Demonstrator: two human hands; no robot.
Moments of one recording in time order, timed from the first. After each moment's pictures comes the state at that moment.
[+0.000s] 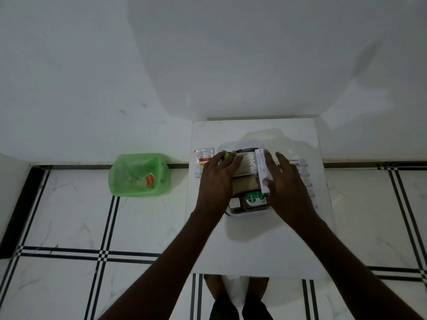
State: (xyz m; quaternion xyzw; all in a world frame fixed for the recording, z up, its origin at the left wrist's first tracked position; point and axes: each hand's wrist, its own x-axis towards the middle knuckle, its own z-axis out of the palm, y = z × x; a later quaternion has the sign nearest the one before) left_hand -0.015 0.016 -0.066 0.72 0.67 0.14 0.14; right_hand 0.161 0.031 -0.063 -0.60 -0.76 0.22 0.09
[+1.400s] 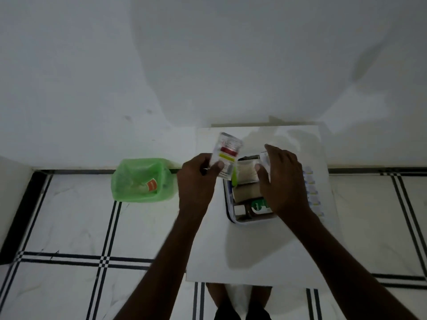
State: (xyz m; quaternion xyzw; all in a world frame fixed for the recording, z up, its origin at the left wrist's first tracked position) left_hand -0.056 0.017 -0.021 0.45 0.74 0.40 0.29; right_hand 0.127 0.052 -0.041 -0.62 -0.74 0.17 0.18
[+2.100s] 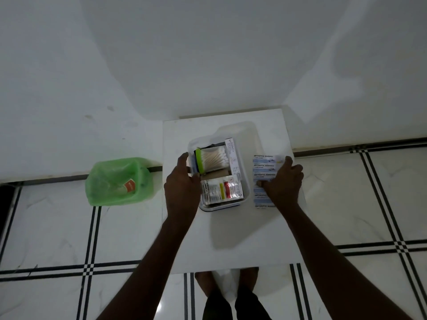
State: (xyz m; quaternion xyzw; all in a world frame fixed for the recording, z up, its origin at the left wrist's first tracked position) left_hand -0.005 0.000 -0.056 0.50 0.78 0.30 0.22; right_hand 0.216 0.043 -0.122 -0.80 -0.52 0.25 0.14
